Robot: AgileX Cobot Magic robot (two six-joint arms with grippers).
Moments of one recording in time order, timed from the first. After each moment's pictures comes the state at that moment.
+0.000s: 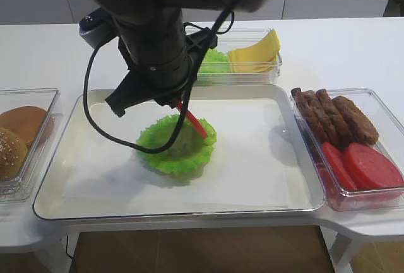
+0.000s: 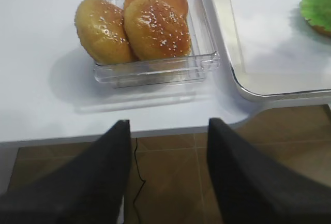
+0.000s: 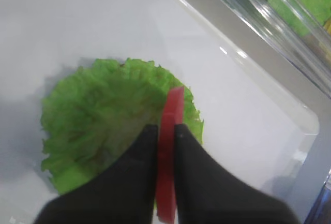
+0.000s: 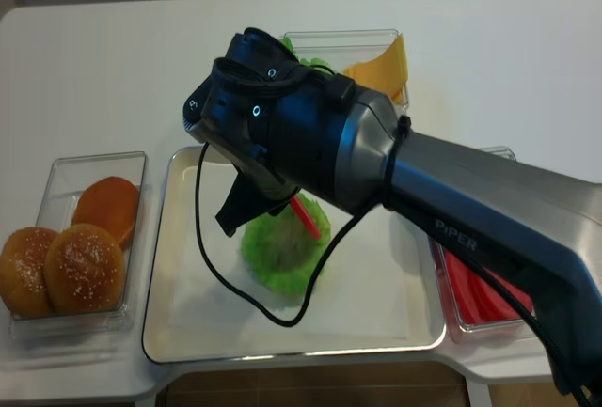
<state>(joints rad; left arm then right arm) 0.03 -0.02 -0.49 -0.01 1.19 -0.04 0.92 1.97 -1.74 -0.39 1.17 0.36</state>
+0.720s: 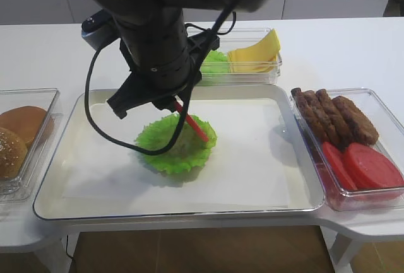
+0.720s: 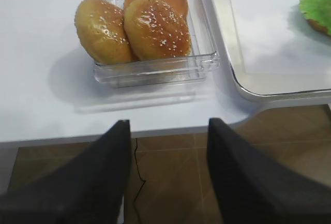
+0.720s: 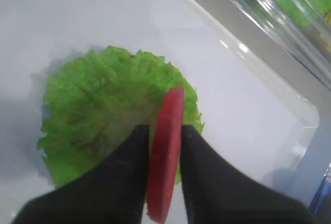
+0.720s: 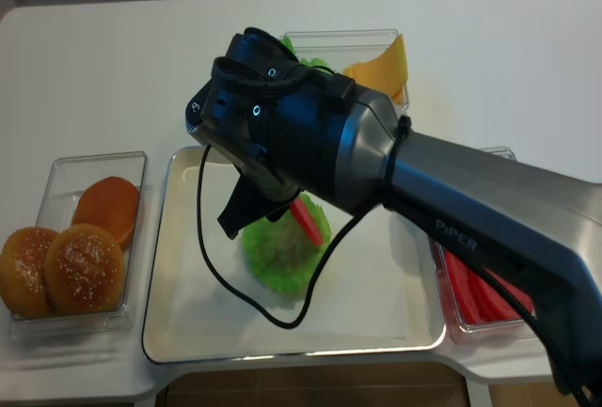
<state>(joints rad) 0.03 -0.02 -0.49 -0.01 1.19 -0.04 0.92 1.97 -1.74 -0.39 1.19 0.36</state>
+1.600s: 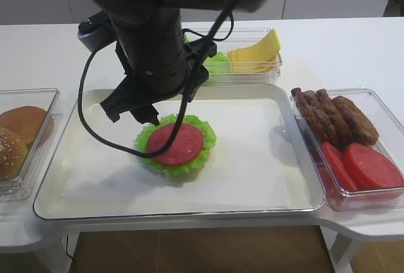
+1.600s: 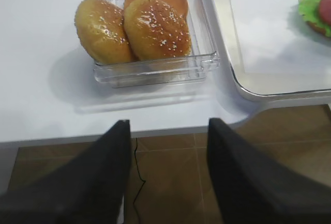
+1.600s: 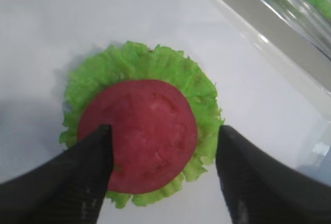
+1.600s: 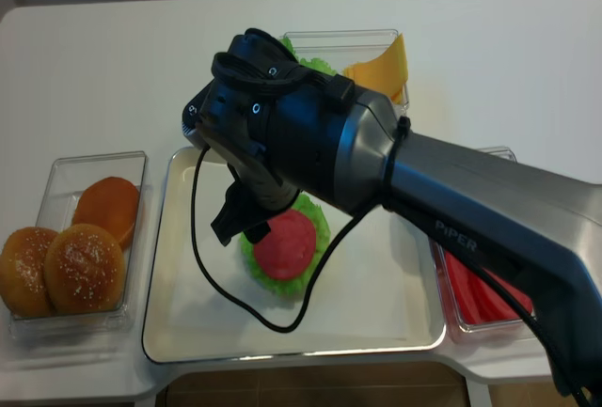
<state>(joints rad) 0.03 -0.02 -0.49 -0.01 1.19 -0.04 0.92 1.97 -1.74 -0.34 1.18 0.37</state>
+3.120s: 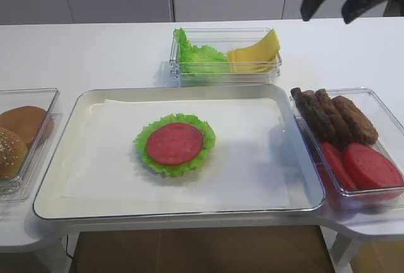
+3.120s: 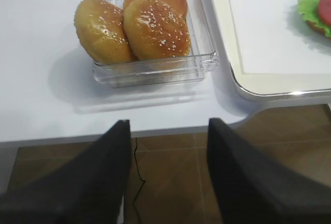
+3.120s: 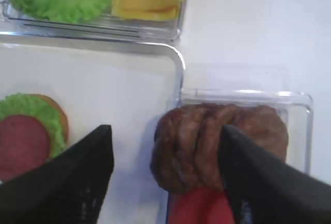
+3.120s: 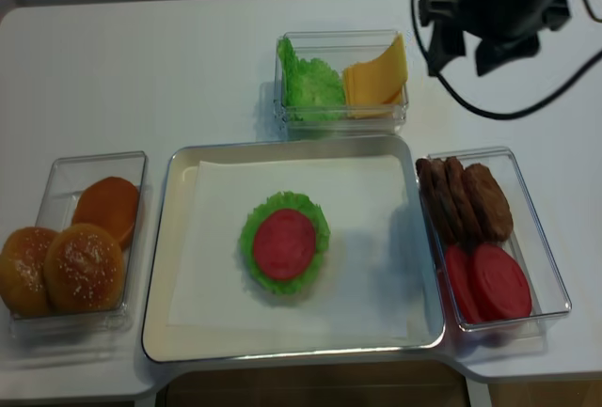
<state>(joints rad) 0.03 -0.02 -0.49 -0.01 1.19 -0.04 0.22 1.63 -1.64 0.15 1.24 0.12</state>
